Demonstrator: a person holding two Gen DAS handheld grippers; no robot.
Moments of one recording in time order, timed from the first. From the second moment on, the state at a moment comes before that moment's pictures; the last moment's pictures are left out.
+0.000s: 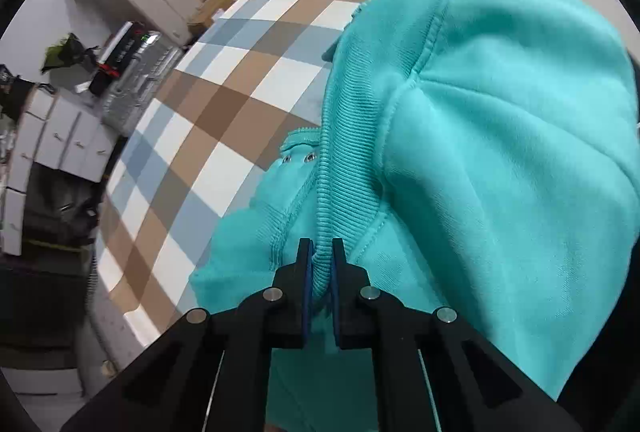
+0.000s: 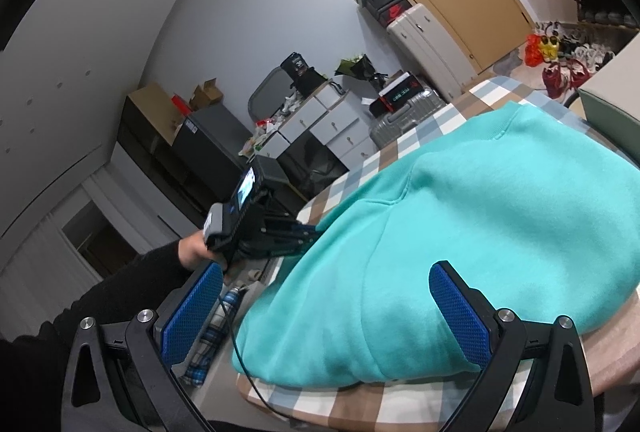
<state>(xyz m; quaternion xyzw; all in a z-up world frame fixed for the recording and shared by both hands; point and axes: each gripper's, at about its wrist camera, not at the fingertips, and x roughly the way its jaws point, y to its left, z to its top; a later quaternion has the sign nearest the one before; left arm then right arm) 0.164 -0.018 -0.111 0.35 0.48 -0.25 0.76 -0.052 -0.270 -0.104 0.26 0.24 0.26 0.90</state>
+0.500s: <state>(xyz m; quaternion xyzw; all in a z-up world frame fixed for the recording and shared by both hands) 0.220 0.015 -0.120 0.32 0.50 -0.11 0.80 -0.054 -0.282 -0.107 0.28 0.25 0.25 0.89</state>
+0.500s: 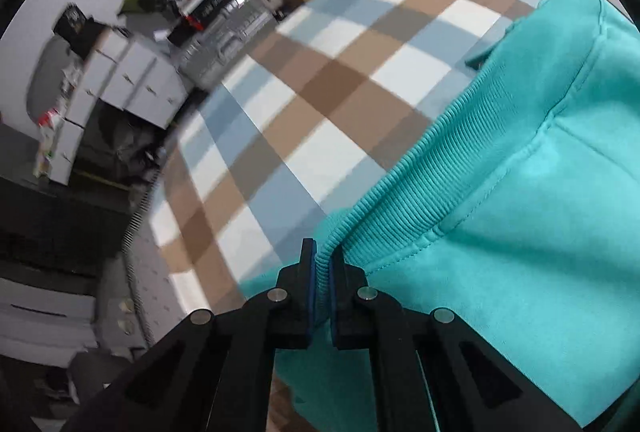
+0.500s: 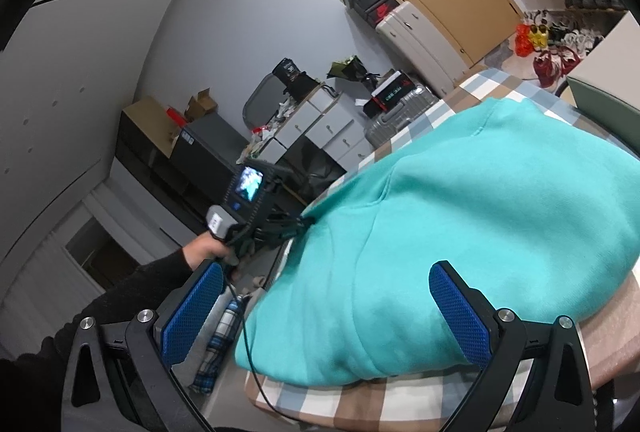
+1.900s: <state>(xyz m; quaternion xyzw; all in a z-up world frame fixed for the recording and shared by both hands) 0.195 0.062 -0.114 0.37 0.47 -0.27 0.76 -0.042 -0.264 -0.118 0.26 0.29 0.25 0.89</state>
